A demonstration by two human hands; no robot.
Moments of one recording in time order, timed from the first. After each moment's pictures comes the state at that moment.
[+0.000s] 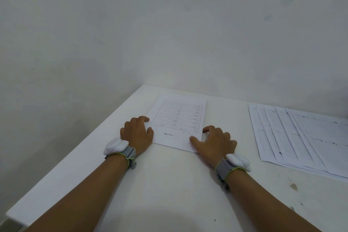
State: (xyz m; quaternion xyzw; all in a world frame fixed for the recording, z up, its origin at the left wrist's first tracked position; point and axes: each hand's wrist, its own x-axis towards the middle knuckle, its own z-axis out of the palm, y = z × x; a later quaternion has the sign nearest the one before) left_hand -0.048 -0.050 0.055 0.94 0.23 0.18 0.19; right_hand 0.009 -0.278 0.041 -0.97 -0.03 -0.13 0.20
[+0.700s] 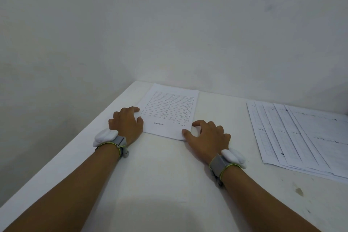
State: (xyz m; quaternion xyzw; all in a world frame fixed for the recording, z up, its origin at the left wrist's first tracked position) left_hand -0.003 -0.024 0.050 0.93 0.25 0.20 0.18; right_hand 0.024 -0.269 0.048 -0.97 -0.06 -0.12 0.21
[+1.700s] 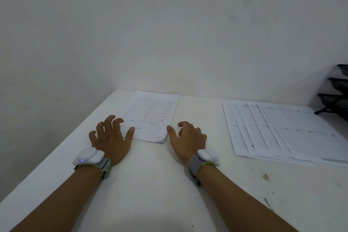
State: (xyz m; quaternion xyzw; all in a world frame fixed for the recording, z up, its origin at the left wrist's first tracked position) left_hand -0.026 -0.045 0.030 0.94 0.19 0.28 0.06; right_hand 0.016 -0.267 0.050 -0.94 -0.02 -0.11 0.32
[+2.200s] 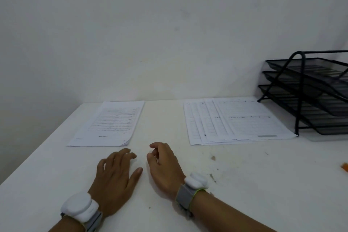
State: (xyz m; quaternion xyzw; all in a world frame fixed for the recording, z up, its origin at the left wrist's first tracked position) left_hand -0.133 -0.173 0.056 0.98 -0.07 0.15 0.06; right_hand -0.093 -0.342 0.058 -0.86 -0.14 -0.06 0.49
